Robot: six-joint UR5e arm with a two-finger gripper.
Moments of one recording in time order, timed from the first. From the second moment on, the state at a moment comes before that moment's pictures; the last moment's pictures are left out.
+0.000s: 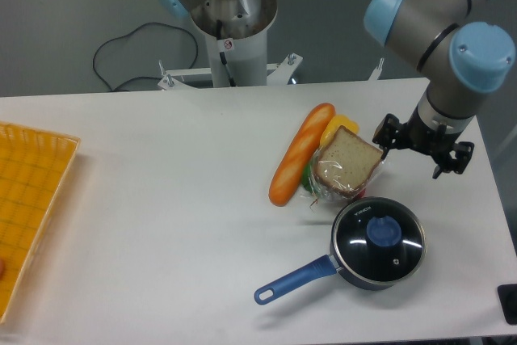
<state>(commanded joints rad) 2.75 -2.07 -1.24 -1.42 1.54 1.07</state>
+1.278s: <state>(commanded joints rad) 2.68 -2.18 -1.13 -1.42 1.58 1.01</state>
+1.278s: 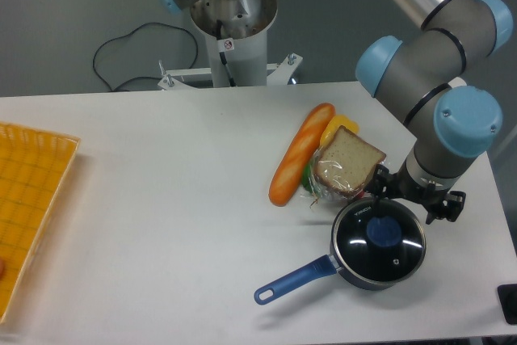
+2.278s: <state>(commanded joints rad) 2.66 -2.22 -1.06 -1.46 1.57 0.93</state>
